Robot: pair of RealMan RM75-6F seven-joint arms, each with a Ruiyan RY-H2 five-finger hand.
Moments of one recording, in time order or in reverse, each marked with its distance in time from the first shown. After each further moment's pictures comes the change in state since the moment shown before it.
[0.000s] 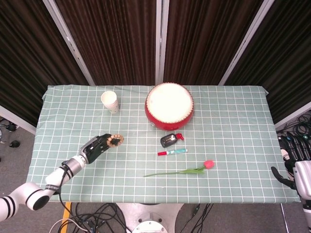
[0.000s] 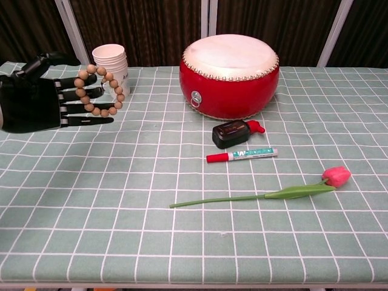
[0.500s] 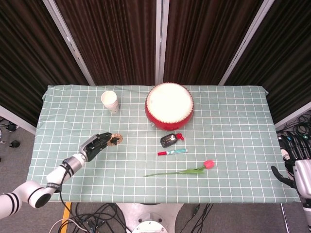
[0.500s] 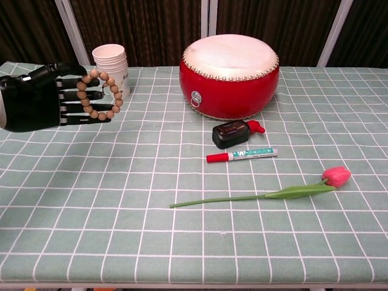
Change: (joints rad) left arm -0.055 -0.020 0.063 0.044 -0.082 0.047 0.104; right arm 0.007 -0.004 0.004 0.012 0.012 -0.015 0.010
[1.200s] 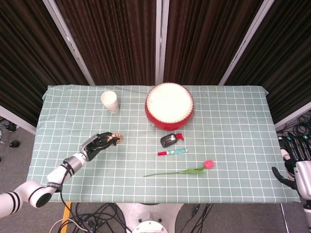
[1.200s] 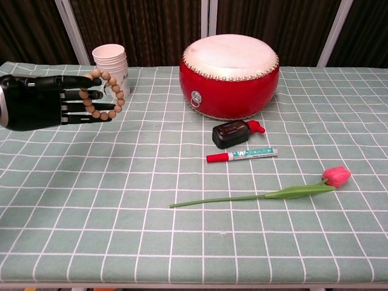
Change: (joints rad) left arm -0.022 0.005 0.027 -0.006 -0.033 0.021 0.024; right arm -0.010 0.001 -0.004 -0.005 -0.005 0.013 -0.003
